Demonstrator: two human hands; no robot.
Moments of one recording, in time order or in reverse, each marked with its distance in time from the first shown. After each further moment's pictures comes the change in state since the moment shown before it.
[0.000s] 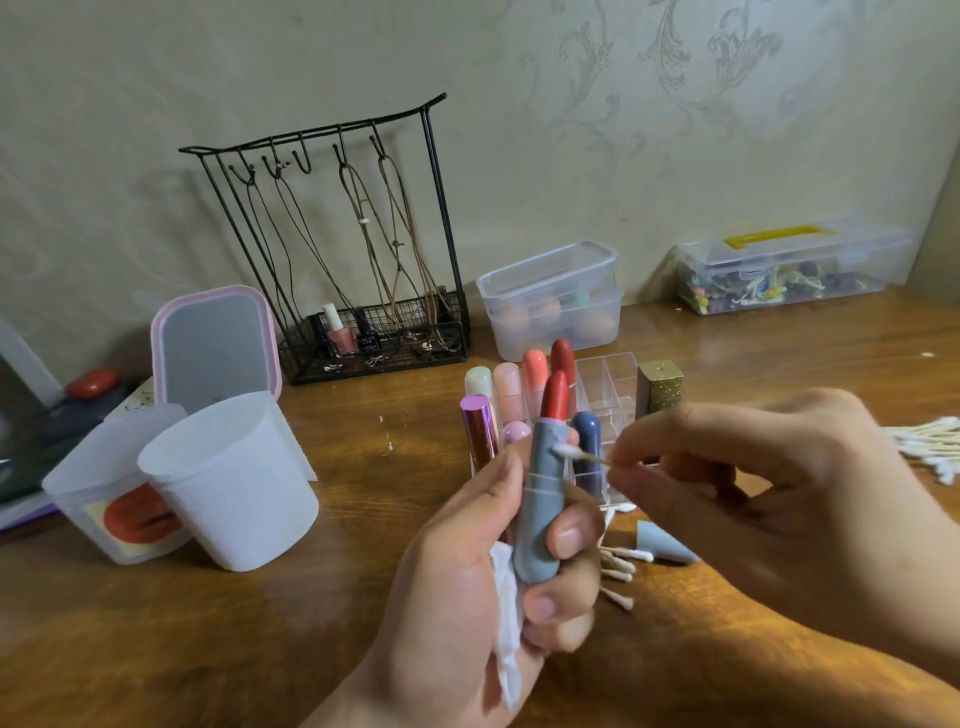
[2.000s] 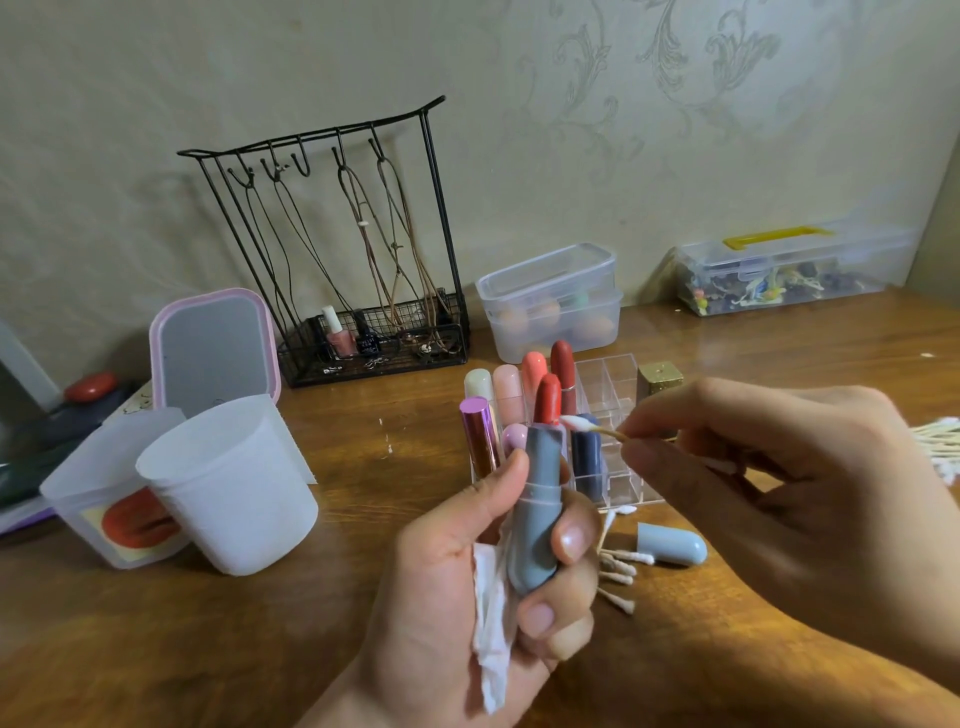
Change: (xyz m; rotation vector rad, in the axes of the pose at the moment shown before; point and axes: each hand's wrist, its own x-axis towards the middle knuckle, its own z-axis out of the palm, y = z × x) left_hand 0.000 0.008 -0.007 -0.149 -0.137 -0.132; right_hand 0.002 -0.007 -0.001 -0.101 0.125 0.013
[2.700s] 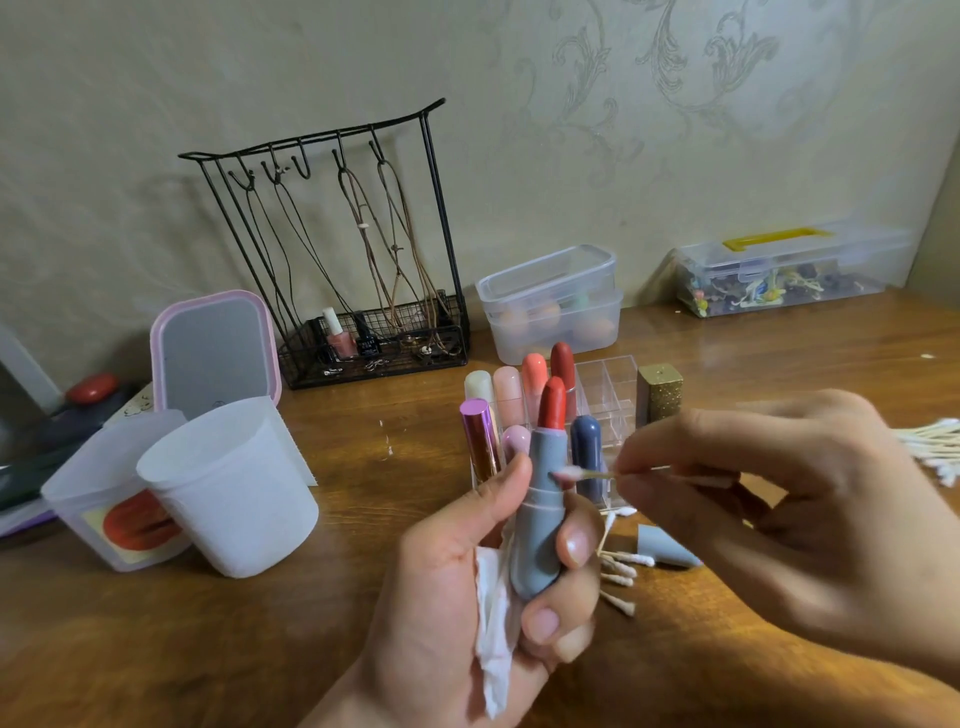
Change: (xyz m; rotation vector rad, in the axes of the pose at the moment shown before) left_hand 0.001 -0.001 0.002 0.036 -0.027 0.013; right_hand -0.002 0.006 -0.002 0.164 -0.138 -0.026
